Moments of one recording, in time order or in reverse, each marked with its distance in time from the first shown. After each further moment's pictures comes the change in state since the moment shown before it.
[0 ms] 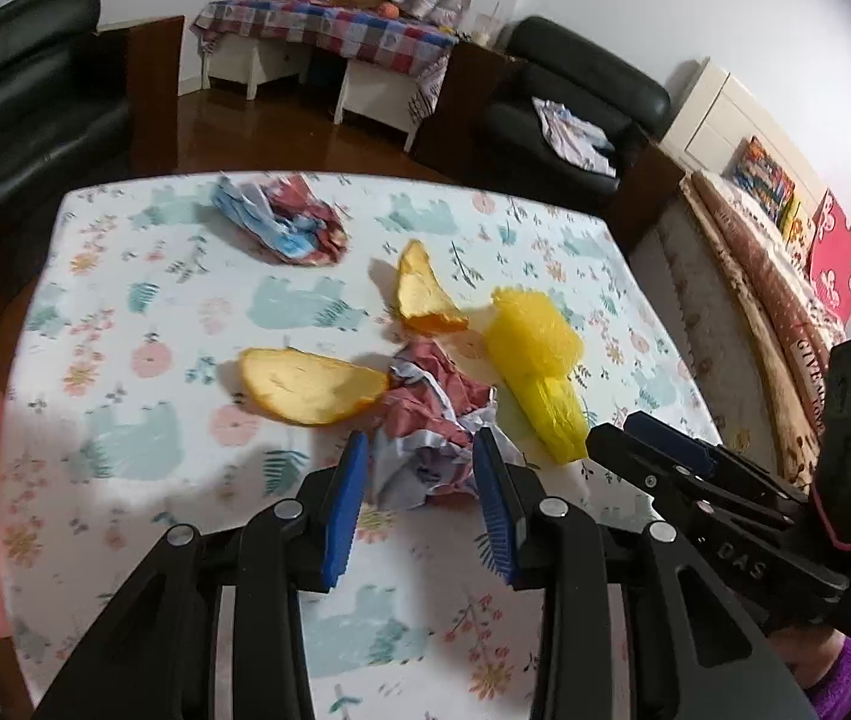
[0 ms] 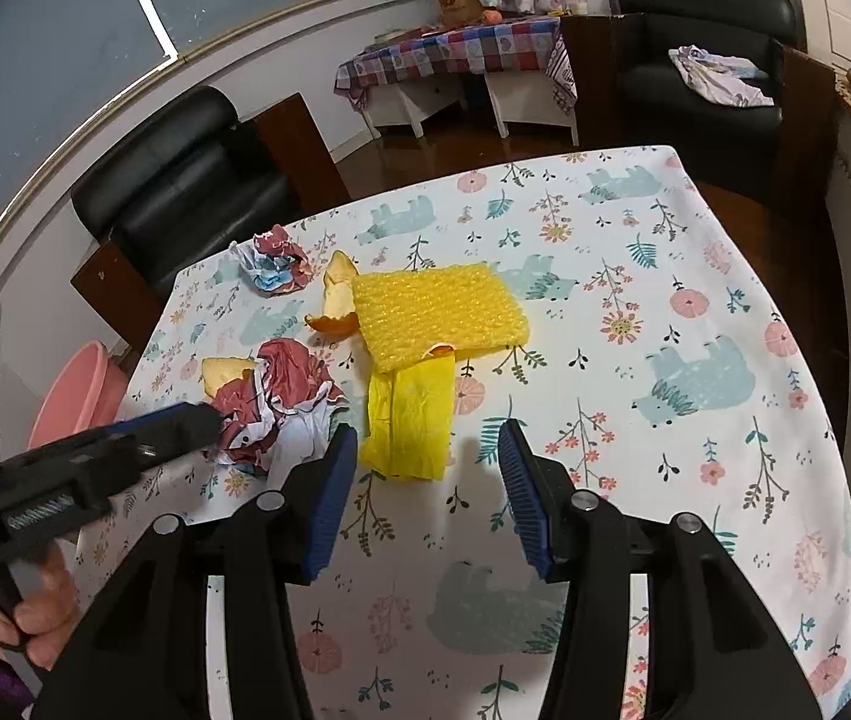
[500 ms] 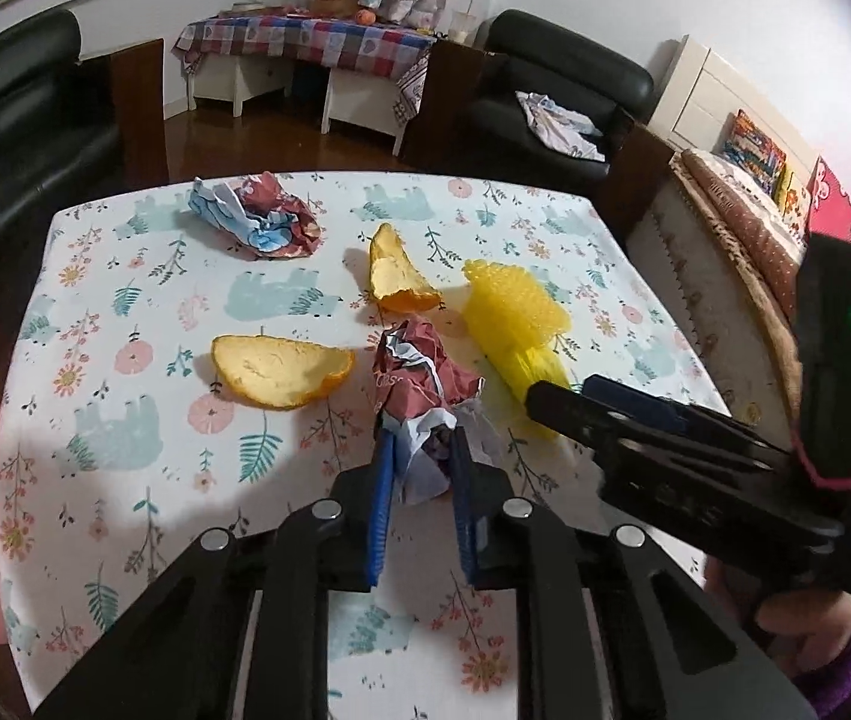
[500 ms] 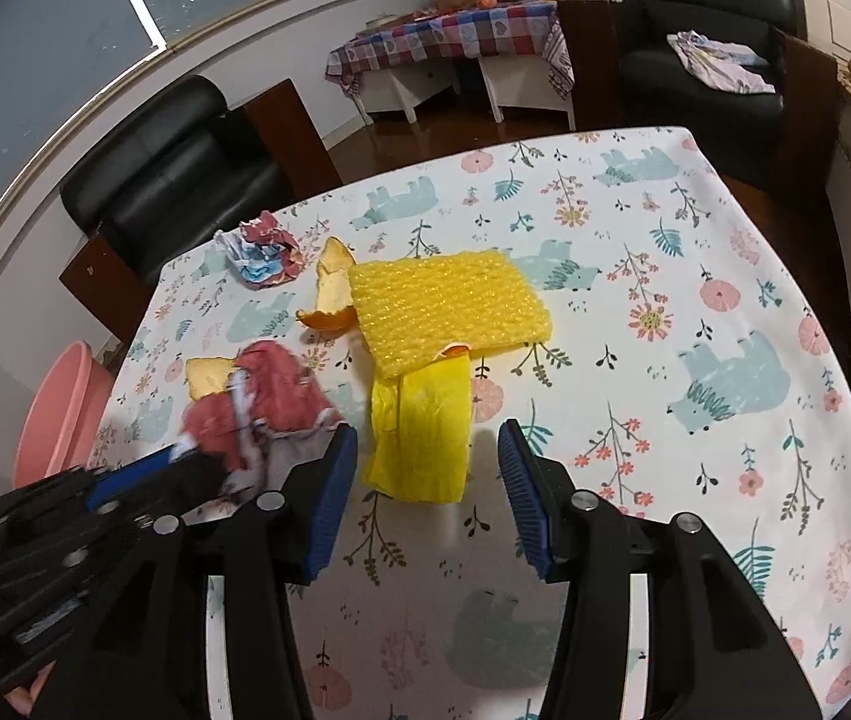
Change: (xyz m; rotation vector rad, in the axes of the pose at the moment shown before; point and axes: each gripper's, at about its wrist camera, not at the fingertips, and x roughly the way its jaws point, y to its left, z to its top) left arm -0.007 -0.016 -0.016 0.075 -0.032 0.022; right arm 0.023 0.007 0.004 0.021 0.036 -0.020
